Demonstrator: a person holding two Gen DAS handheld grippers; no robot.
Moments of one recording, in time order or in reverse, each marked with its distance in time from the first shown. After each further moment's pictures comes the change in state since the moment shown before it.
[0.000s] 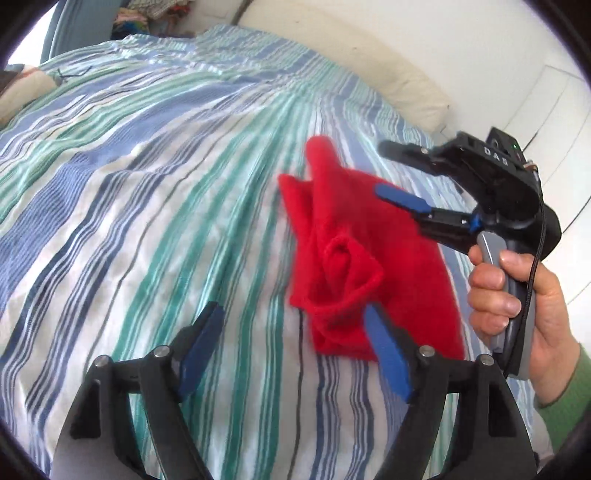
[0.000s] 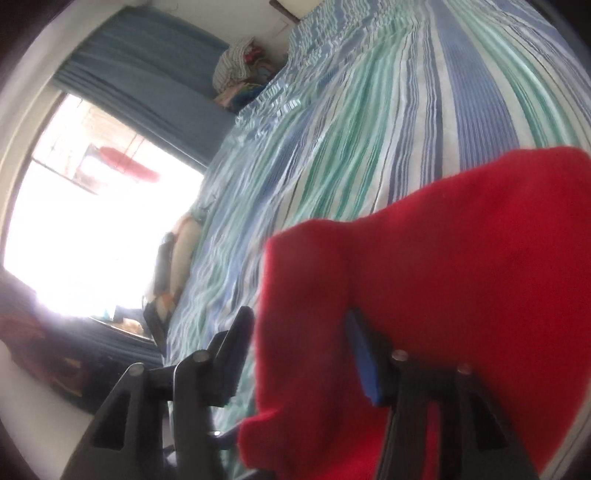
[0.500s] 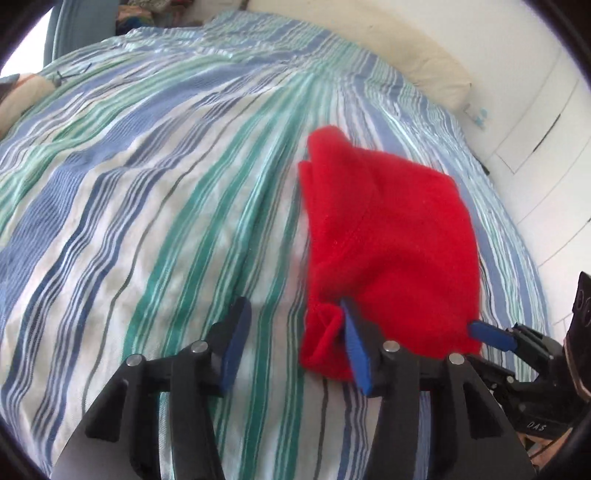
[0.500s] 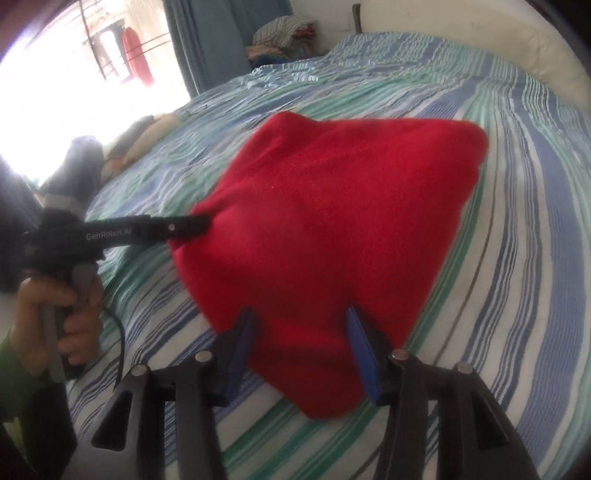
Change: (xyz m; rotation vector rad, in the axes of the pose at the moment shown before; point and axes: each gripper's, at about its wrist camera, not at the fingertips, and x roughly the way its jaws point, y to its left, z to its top) left arm 0.024 0.000 0.002 0.038 0.082 0.133; right arm -0.059 0.004 -0.143 -0.516 0.056 -0.408
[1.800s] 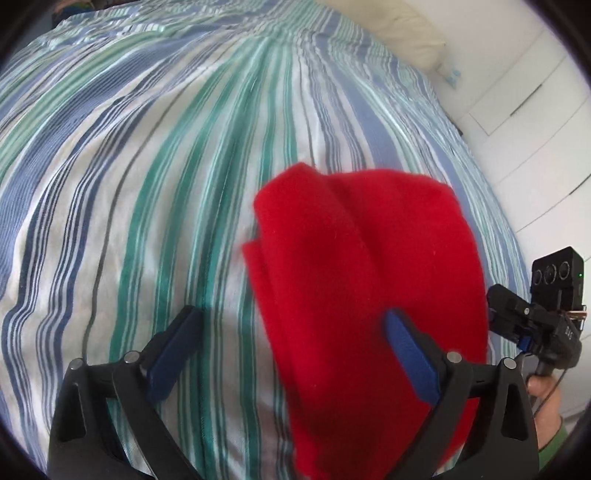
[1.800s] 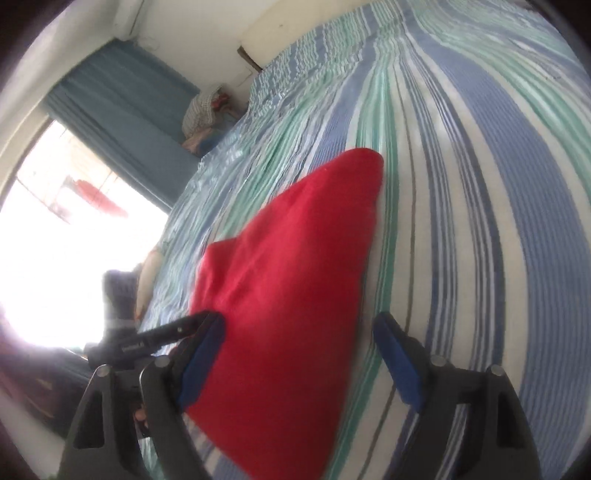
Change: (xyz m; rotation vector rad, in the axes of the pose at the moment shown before) left arm 0.095 -0.010 0.098 0.085 0.177 -0.150; right arm 0.015 -0.127 0.040 0.613 -0.141 0.230
